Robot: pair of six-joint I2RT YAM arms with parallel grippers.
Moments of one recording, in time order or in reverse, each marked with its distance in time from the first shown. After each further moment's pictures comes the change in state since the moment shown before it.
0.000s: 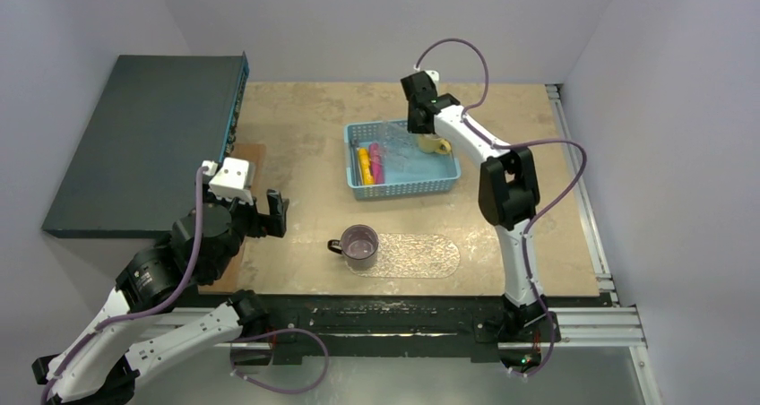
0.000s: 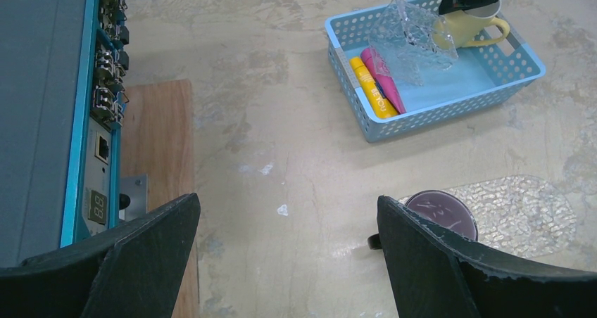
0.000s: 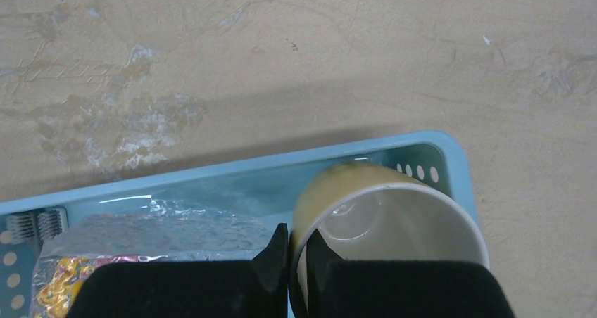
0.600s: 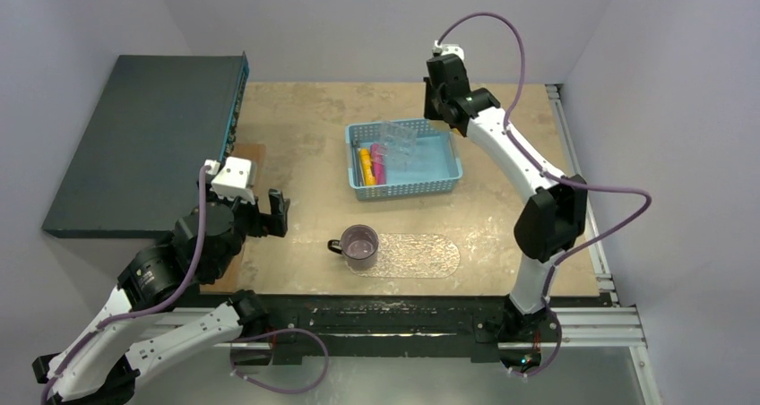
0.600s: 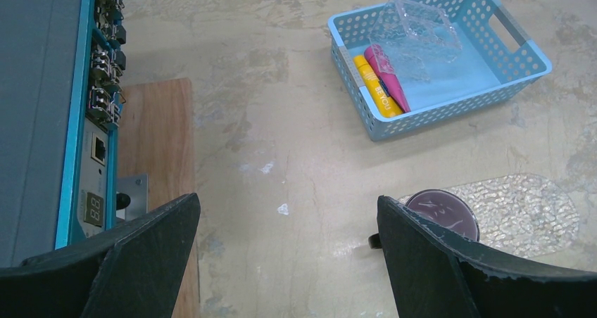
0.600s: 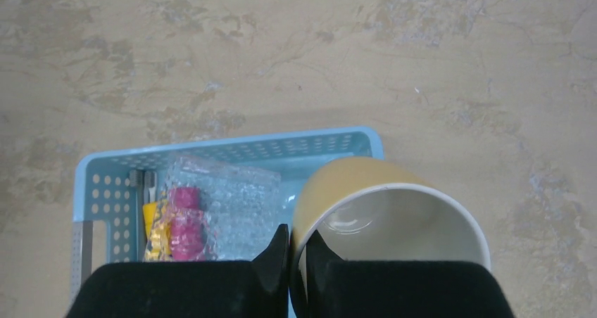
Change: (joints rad) left arm 0.000 0.010 0.000 0.000 0.000 0.000; right arm -0.001 -0.365 -0.156 0.003 -0.024 -0.078
